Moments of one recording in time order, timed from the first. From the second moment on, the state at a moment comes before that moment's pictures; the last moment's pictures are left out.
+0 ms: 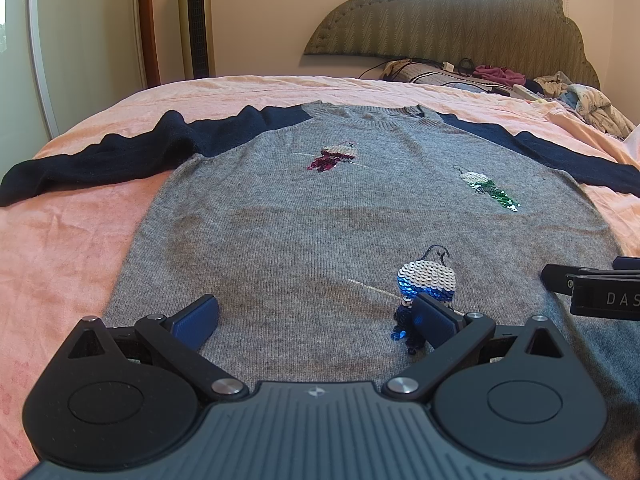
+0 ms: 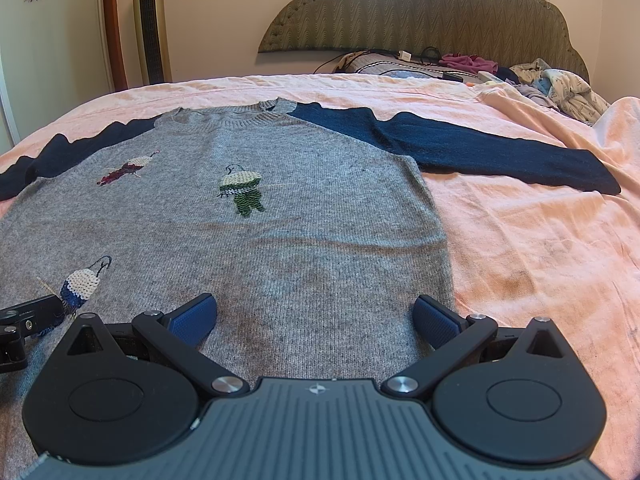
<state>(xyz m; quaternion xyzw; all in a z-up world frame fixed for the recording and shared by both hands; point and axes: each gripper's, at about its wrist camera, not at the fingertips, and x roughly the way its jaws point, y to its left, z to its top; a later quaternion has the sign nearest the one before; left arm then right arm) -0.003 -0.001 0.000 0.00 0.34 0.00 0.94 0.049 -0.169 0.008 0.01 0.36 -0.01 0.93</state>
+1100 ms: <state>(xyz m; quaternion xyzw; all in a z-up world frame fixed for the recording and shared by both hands) -0.003 -0.001 0.000 0.00 0.34 0.00 0.94 0.132 -0.578 -0.012 0.56 0.17 -0.15 0.80</state>
